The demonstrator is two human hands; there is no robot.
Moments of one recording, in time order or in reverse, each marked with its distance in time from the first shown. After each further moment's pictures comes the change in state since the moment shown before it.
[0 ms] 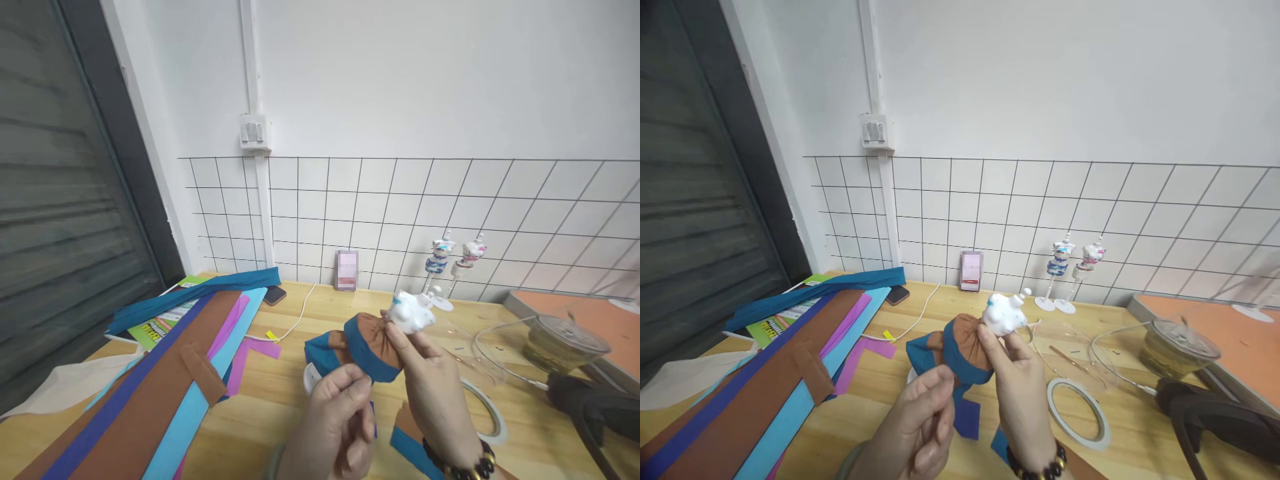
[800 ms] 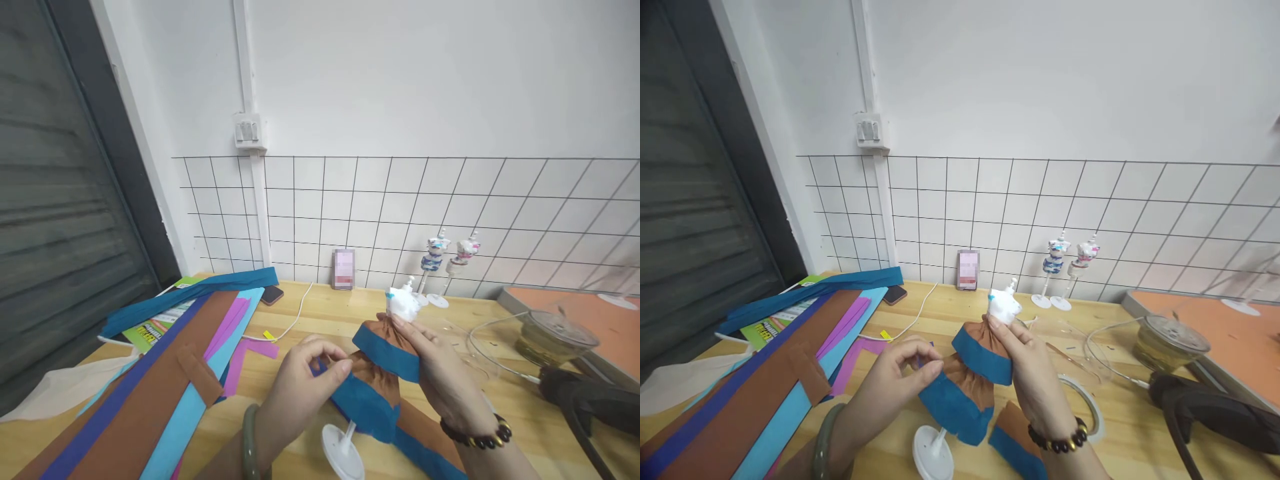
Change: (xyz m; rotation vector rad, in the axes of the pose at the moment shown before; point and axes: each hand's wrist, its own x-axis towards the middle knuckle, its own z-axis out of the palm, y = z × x) left_hand -0.002 0.046 -0.014 1.125 0.240 0.428; right_hand 0.033 0.009 -0.029 0.058 -0.232 0.187
